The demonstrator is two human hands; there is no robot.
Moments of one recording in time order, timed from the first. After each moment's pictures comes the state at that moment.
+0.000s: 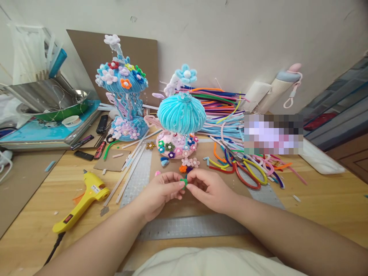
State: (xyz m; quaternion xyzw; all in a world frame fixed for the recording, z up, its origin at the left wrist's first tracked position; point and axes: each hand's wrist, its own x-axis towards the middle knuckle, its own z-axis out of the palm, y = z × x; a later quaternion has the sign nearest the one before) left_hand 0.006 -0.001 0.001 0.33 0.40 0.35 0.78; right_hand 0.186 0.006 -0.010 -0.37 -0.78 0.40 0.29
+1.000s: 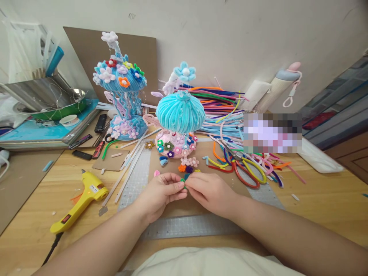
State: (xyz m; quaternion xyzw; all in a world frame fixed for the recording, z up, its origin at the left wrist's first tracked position) left_hand 0.013 -0.004 -0.005 0.23 0.45 0.38 0.77; right_hand 0.191 0.004 -0.009 -0.31 -0.91 0.14 0.22
